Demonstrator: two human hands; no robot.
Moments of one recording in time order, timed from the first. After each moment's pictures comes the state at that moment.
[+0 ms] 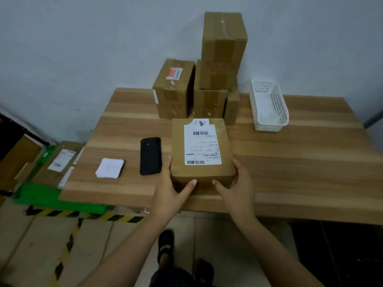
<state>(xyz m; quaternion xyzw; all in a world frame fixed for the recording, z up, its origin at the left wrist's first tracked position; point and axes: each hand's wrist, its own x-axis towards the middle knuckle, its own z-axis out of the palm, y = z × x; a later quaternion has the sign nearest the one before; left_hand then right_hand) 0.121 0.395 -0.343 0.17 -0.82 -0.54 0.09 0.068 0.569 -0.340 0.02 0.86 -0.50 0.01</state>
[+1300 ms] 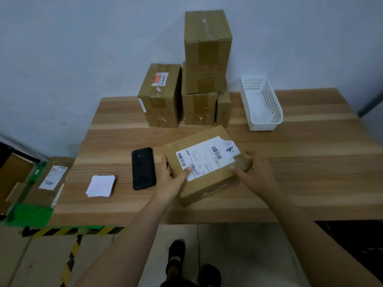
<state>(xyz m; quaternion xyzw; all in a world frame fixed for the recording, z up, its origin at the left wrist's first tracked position) 0.044 0.387 -0.343 0.23 -0.73 -0.65 0.00 -0.026 0.628 -0.349 -0.01 0.94 -0.34 0.08</state>
